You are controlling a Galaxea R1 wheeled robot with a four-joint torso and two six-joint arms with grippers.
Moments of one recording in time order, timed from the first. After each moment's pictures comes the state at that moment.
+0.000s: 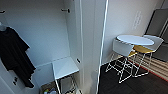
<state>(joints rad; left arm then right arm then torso) 1.50 2.92 -2.65 1.13 -0.19 -1.10 -1.56 2.91 -2.57 -0.18 0.10 0.16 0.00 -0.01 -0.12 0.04</state>
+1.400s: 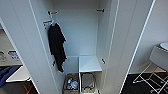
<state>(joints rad) 1.51 2.93 -2.65 1.13 -0.19 -1.10 -1.56 2.93 -2.60 -0.18 0.10 0.16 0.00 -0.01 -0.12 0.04</state>
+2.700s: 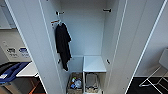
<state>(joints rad) 1.51 2.94 -2.66 1.04 -0.16 -1.16 -1.56 2.94 -2.60 -0.18 0.10 0.16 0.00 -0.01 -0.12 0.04</state>
